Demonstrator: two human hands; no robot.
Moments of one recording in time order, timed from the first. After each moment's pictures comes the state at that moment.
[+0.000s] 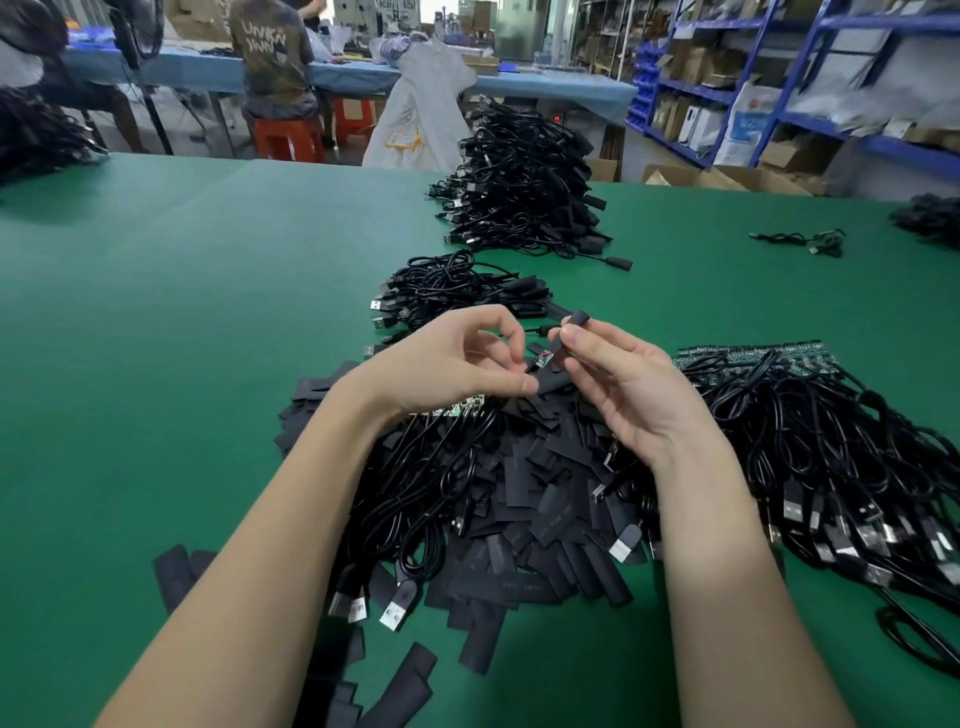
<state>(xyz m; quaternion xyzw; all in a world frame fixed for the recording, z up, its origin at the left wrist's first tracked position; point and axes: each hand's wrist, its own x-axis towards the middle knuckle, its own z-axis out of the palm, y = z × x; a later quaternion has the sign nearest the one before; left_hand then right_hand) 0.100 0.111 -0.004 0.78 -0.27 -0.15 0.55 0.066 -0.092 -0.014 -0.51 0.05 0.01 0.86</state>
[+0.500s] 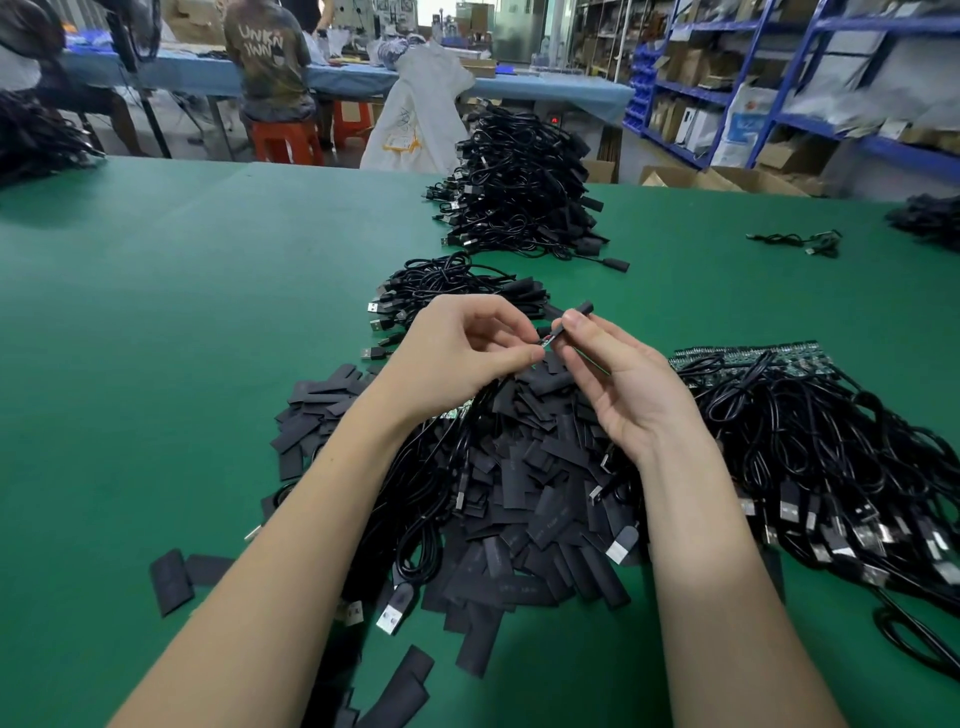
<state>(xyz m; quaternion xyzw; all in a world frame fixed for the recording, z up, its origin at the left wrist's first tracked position) 0.101 0.094 -0.011 0.77 -0.26 0.02 0.58 0.067 -0.084 -0.011 -0.46 0.08 -0.02 0.88</state>
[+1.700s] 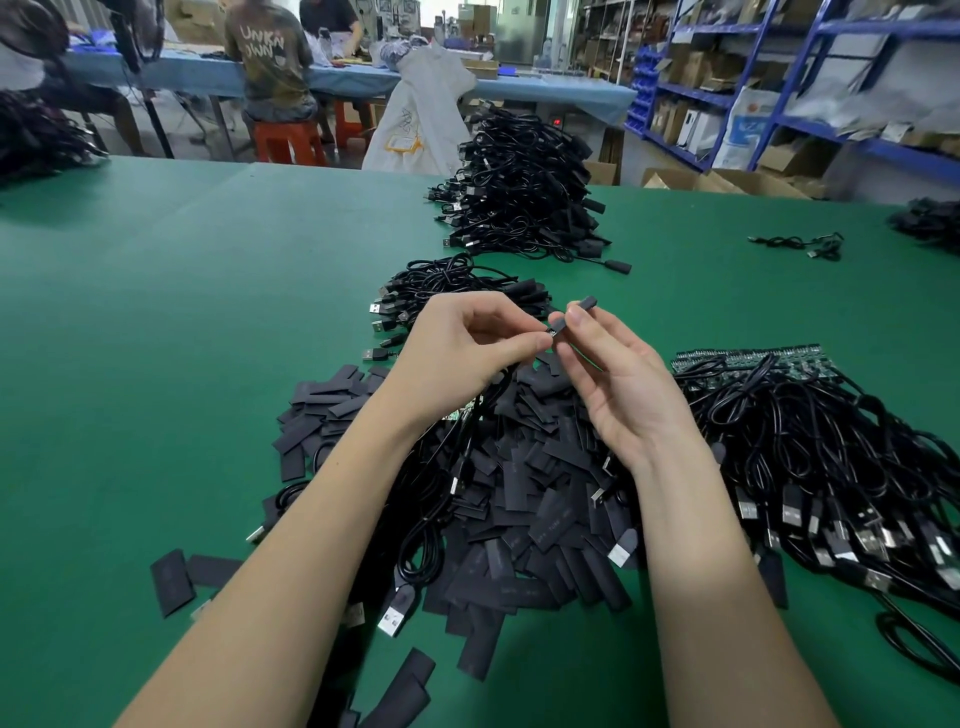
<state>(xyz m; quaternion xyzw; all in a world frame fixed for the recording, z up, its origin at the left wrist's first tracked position) 0.100 0.091 -0.012 0.74 -0.26 0.06 0.61 0.065 -0.080 -0.013 -0.46 0.02 -0.03 0.89</state>
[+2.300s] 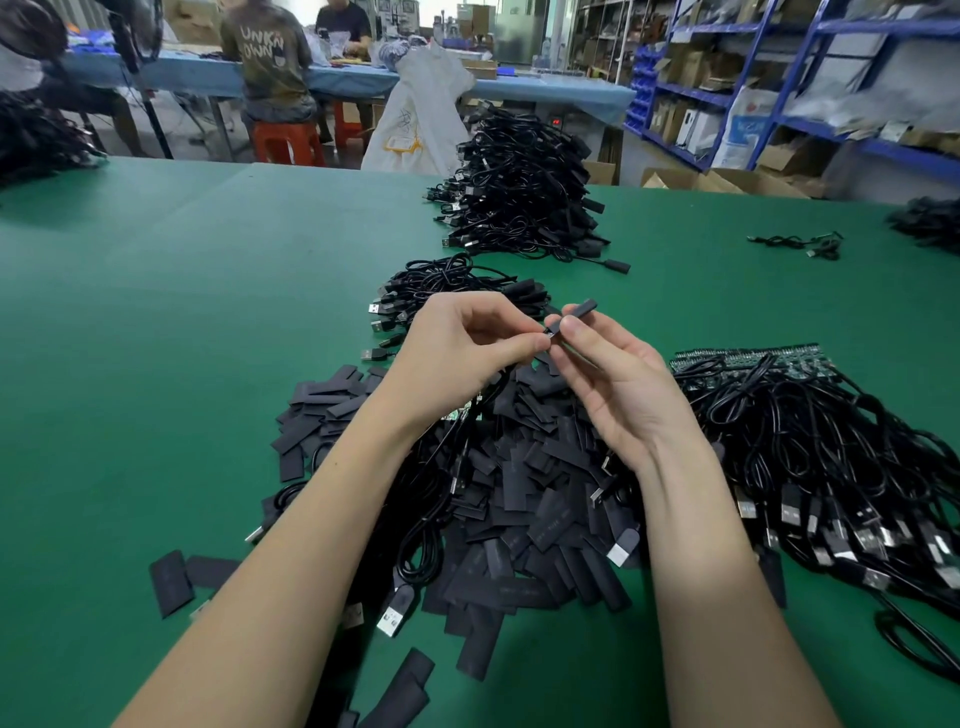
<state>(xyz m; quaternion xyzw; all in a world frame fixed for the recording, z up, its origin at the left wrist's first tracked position) 0.101 0.091 -0.014 0.74 -0.26 0.06 0.62 0.064 -0.082 -0.015 -0.47 0.00 -0.02 0.88</state>
